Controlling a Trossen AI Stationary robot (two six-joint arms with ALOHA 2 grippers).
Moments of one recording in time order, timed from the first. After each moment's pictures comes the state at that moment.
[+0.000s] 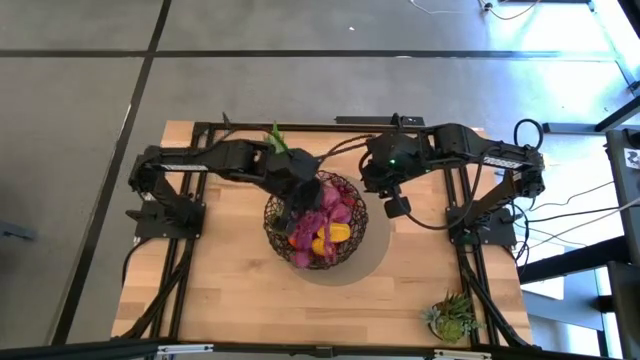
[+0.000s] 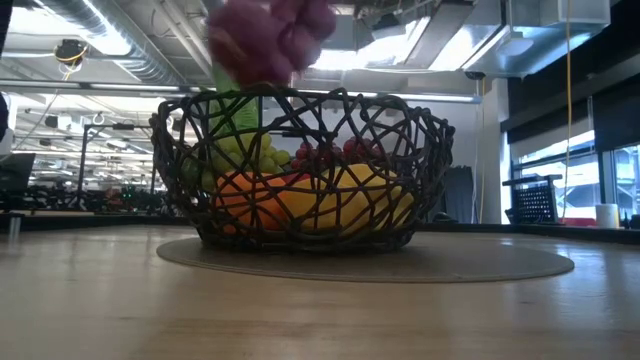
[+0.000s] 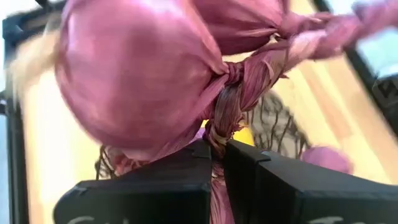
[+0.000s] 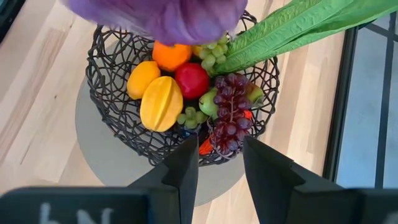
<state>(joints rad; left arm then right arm) -0.06 1.65 1.87 -1.01 0.02 0.26 0.02 1.57 1.90 -1.30 0.04 -0.34</state>
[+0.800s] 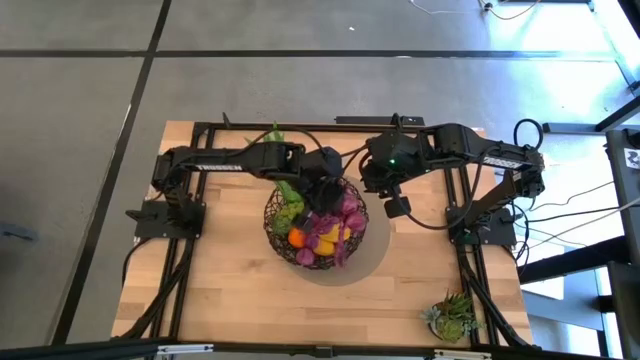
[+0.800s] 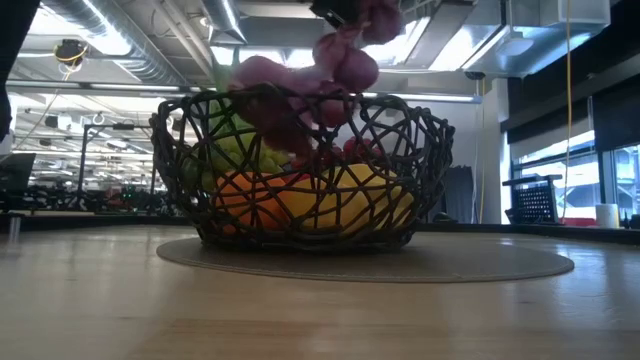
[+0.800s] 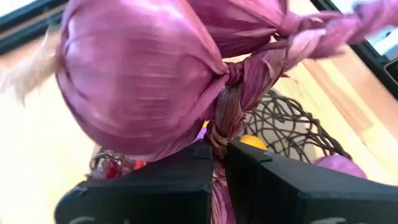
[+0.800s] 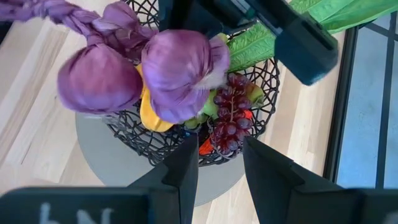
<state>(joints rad) 0.03 1.82 1.87 -0.90 0.20 0.45 0.02 1.57 1.90 -1.30 0.03 -0.34</state>
